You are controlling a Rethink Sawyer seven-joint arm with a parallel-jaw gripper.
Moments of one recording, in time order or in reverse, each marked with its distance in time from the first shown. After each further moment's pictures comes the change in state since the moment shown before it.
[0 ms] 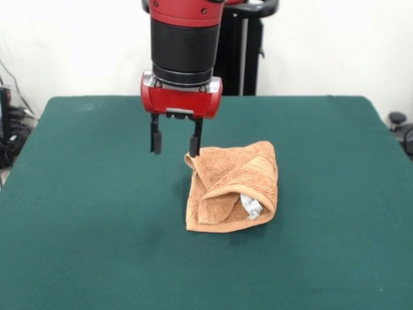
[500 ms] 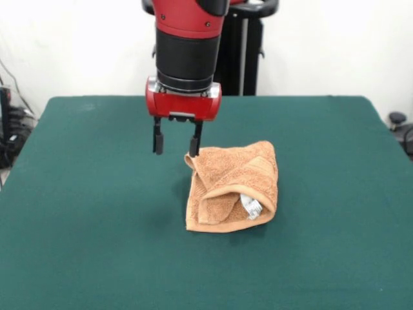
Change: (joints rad) arm -0.005 0.011 0.000 0.060 -0.066 -0.073 0.000
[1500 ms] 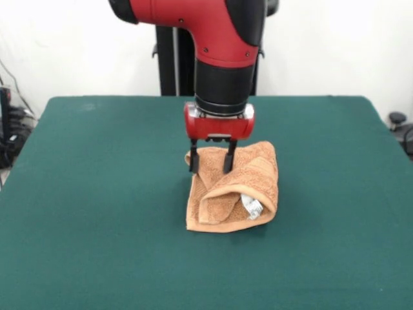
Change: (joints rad) arm 0.057 0.081 0.020 0.014 -0.013 -0.089 0.000
